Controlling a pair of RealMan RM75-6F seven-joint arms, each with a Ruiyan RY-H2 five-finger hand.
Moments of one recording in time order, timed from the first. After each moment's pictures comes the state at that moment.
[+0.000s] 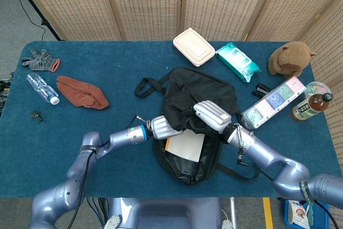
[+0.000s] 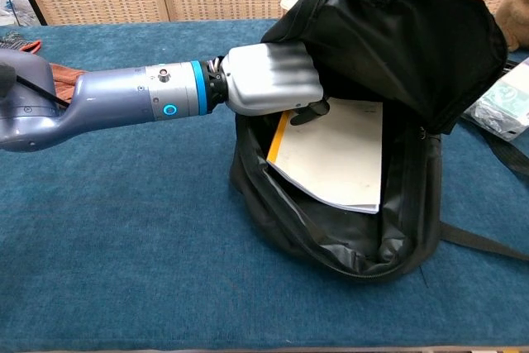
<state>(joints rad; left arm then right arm) -1.16 -2.14 0.22 -0.10 1.85 1.25 -0.31 0.88 -1.13 0.20 -1.70 -1.50 0.82 0.57</state>
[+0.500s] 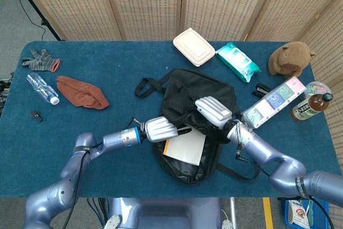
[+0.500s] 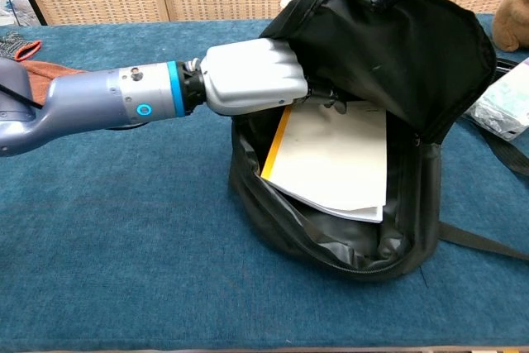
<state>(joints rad) -1.11 -2.11 0.24 -0.13 1.86 1.36 -0.42 0.90 -1.18 0.20 -1.63 -1.45 0.81 0.52</state>
